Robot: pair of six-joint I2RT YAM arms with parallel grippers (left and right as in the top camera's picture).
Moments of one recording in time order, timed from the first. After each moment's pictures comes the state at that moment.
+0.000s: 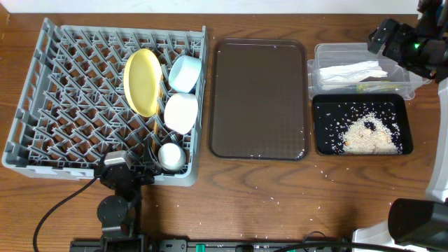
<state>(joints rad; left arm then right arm) 0.08 0.01 0.01 -0.11 -0.03 -0.12 -0.20 1.69 1.89 -1.09 -0.25 0.28</state>
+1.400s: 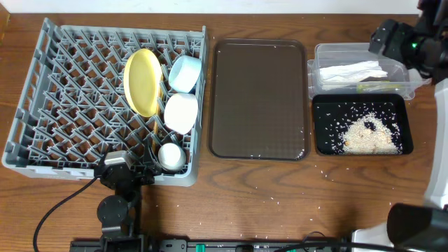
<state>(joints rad) 0.08 0.01 0.02 -0.11 -0.03 -0.12 -0.16 1.66 1.88 -1.03 -0.12 0.22</state>
